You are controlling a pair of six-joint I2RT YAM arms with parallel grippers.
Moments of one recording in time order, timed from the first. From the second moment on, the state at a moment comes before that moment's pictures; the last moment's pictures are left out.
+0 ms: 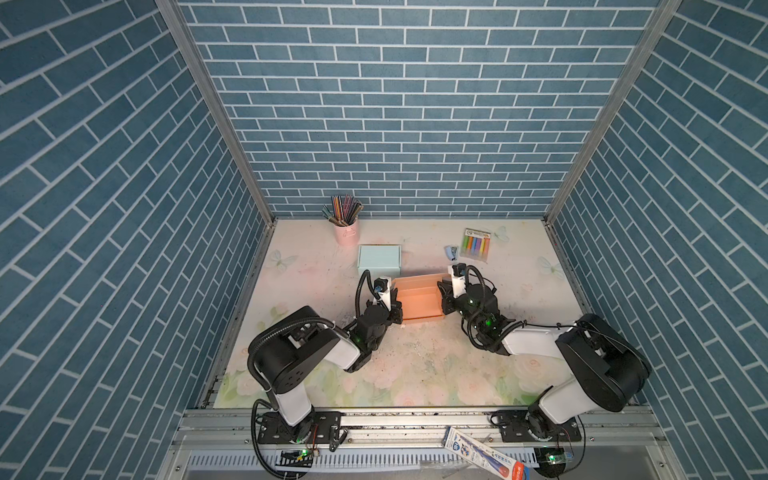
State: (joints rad) left arm -0.80 1.74 0.42 1.13 -0.38 -0.29; right arm 0.69 1.53 0.51 0.73 0.07 0.20
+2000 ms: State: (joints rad) left arm -0.93 1.76 0.36 1.23 -0.47 -0.39; right arm 0.76 1.23 0.26 0.66 0.05 0.33
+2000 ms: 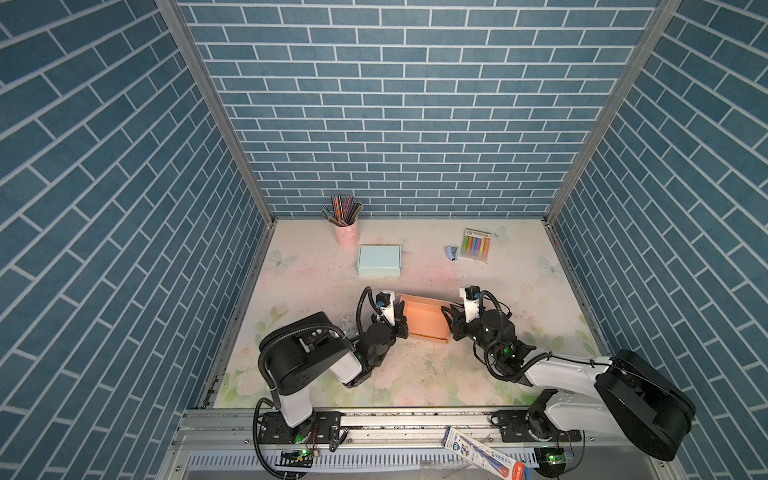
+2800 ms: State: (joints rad) left arm -0.93 1.74 0.38 1.16 -0.49 -0.39; right arm 0.76 0.74 0.12 0.39 0.07 0.42
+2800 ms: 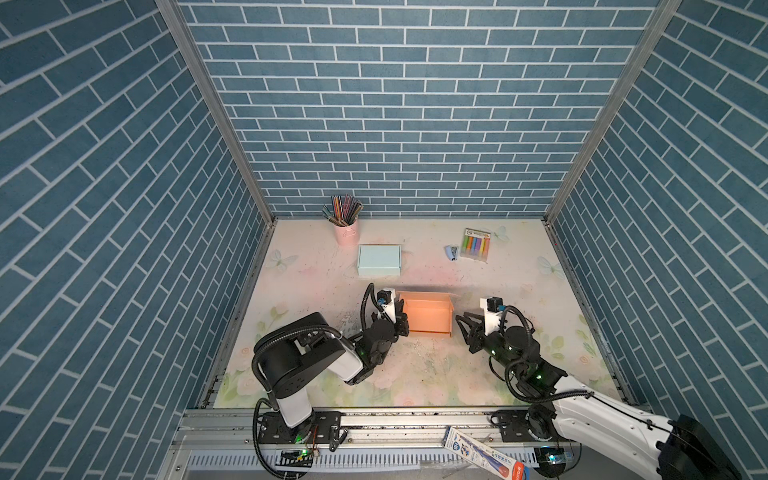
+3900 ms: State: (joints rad) left arm -0.94 1.74 0.41 1.11 -0.47 -0.34; right arm 0.63 1.14 0.21 0.50 -0.12 0.50
